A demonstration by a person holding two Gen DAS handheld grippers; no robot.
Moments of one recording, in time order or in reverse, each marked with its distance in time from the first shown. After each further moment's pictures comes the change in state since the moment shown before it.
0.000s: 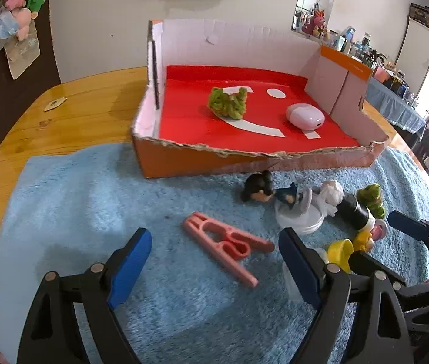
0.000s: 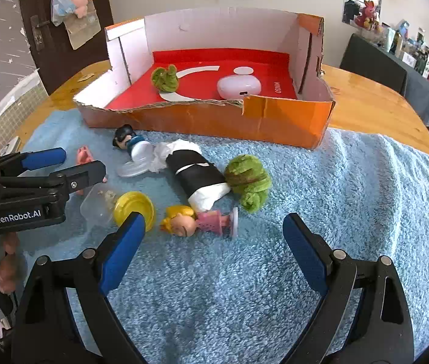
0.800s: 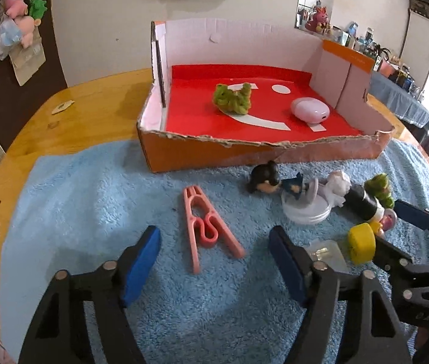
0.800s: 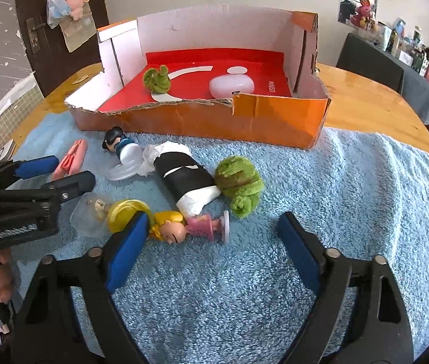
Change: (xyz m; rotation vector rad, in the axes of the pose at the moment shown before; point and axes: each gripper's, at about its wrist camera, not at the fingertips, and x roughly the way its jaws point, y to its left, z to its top) left arm -0.001 -0.002 -0.007 0.020 -0.012 0.058; right arm 0.003 -0.006 0.001 0.013 -0.007 0.003
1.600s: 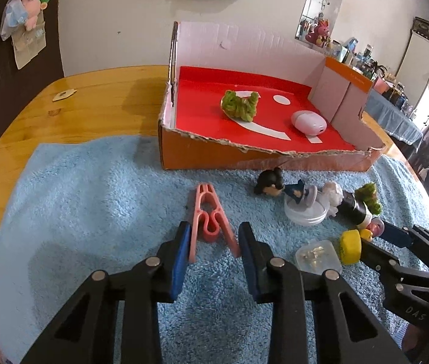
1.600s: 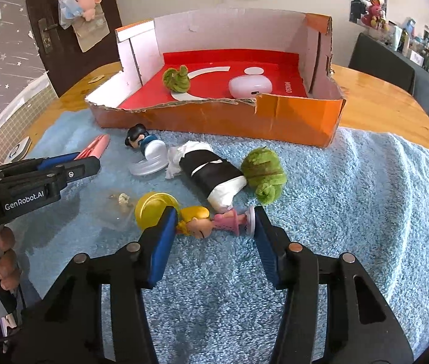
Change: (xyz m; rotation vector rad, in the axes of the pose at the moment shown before) left arm -0.011 0.022 -0.002 -0.070 -0.010 -0.091; right arm -0.008 0.010 -0.003 -0.012 0.003 0.071
